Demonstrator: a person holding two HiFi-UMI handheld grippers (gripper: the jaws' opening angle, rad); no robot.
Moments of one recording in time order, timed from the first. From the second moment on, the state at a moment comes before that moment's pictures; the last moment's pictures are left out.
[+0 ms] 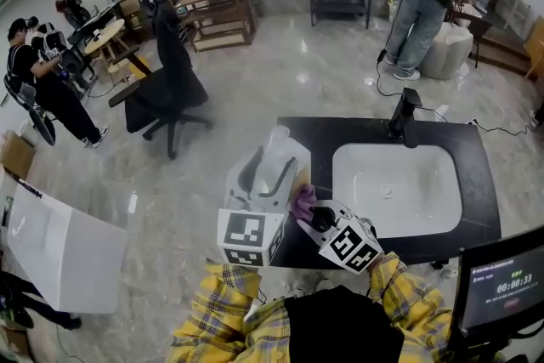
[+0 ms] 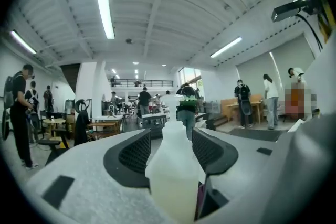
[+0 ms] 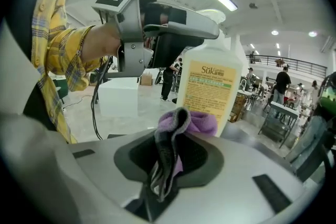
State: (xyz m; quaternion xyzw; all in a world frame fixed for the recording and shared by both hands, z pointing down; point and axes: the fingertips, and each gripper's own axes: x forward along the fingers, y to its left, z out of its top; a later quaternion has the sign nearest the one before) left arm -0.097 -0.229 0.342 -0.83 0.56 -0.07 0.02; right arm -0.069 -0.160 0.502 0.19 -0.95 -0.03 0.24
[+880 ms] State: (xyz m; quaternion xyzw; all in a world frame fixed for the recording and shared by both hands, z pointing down) left arm -0.087 -0.249 0.343 -0.79 0.61 -0.05 0.01; right arm -0.040 -0.183 0.480 0.27 -0.94 -0.02 0.20
